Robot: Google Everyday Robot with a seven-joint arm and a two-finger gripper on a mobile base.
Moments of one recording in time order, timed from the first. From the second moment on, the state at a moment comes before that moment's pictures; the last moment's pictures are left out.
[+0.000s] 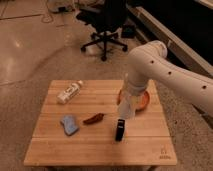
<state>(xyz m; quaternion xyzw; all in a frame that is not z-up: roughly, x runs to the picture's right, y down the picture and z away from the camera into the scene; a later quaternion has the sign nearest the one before) 0.103 0.044 0.659 -0.27 -0.13 -0.19 0.94</state>
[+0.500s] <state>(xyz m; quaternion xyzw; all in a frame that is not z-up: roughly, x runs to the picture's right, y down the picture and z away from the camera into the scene) 0.105 0.026 0.659 -0.26 -0.13 -0.20 0.94</state>
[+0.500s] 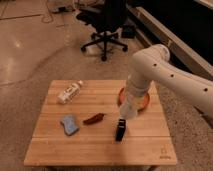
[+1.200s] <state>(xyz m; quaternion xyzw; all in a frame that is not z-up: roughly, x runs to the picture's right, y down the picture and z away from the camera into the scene) 0.097 -0.003 0.595 -0.25 -0.15 -0.20 0.93</state>
